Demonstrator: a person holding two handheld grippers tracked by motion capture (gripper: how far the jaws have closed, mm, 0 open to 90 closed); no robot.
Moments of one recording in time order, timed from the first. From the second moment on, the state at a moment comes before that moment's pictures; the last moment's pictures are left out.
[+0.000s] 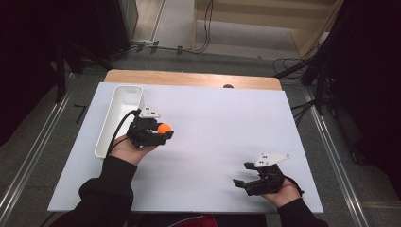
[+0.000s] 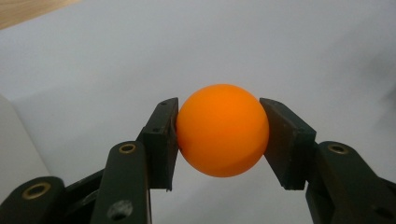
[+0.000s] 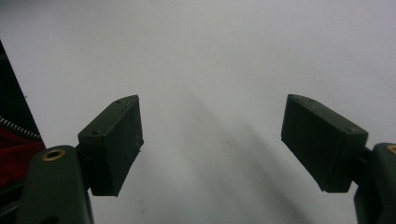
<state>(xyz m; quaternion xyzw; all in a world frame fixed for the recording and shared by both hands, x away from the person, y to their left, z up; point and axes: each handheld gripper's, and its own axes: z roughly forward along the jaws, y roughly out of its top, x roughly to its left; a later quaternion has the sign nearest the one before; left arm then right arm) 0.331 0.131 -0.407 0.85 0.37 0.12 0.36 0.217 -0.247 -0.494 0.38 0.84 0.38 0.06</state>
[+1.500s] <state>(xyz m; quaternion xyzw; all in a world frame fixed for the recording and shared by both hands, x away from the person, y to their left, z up) 0.344 0.168 -0.400 0.83 0.41 0.13 0.36 0.217 -0.247 -0.494 0.38 0.84 0.38 0.06</state>
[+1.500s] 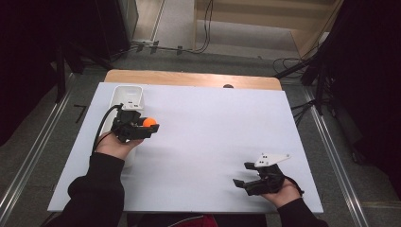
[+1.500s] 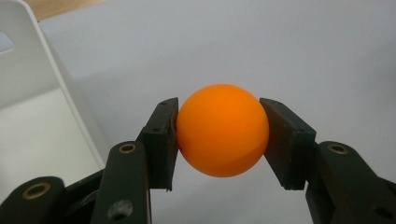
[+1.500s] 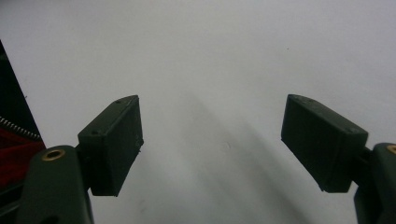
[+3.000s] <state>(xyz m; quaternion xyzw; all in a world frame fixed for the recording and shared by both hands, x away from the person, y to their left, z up) 0.353 0.211 -0.390 0.80 0.46 0.17 0.34 0.217 -0.247 -0.494 0.38 0.84 0.38 0.06</state>
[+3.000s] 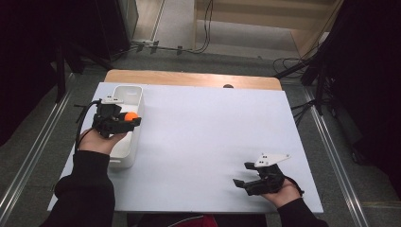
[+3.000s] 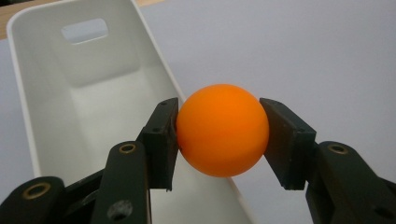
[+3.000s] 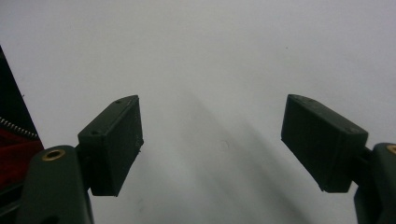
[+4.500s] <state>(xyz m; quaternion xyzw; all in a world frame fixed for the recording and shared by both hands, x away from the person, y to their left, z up) 0.365 0.233 -0.409 0.78 0.51 0.17 0.31 0.217 -0.247 -0.494 0.38 0.84 0.38 0.06</state>
